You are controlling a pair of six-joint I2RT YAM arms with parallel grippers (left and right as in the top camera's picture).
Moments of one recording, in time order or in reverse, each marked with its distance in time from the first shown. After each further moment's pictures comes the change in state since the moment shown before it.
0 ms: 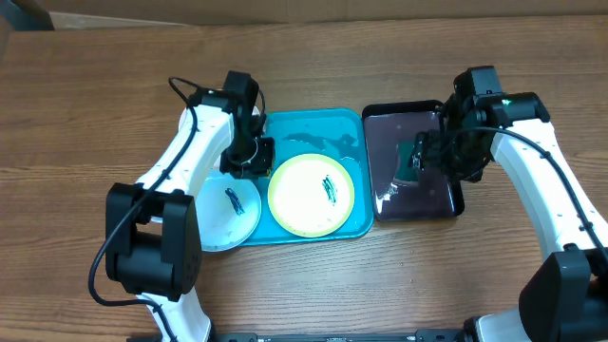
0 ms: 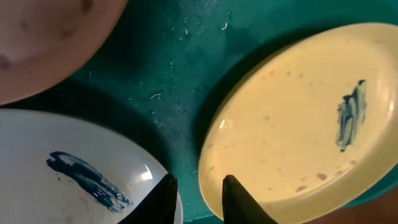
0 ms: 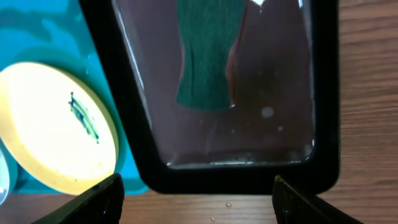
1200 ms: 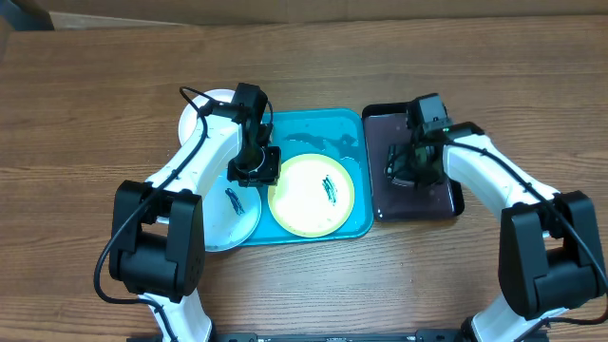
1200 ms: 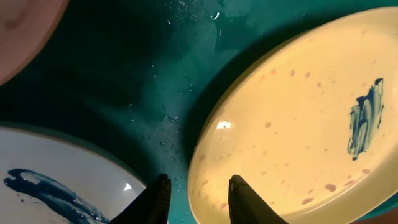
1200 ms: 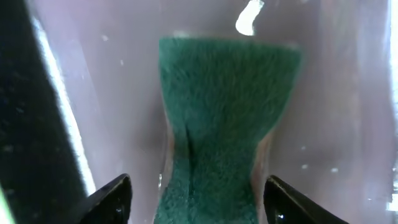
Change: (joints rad) left arm -0.033 0.000 -0.081 0.089 -0.001 -0.021; right arm 0.138 0.149 -0.262 0.510 0.185 0.105
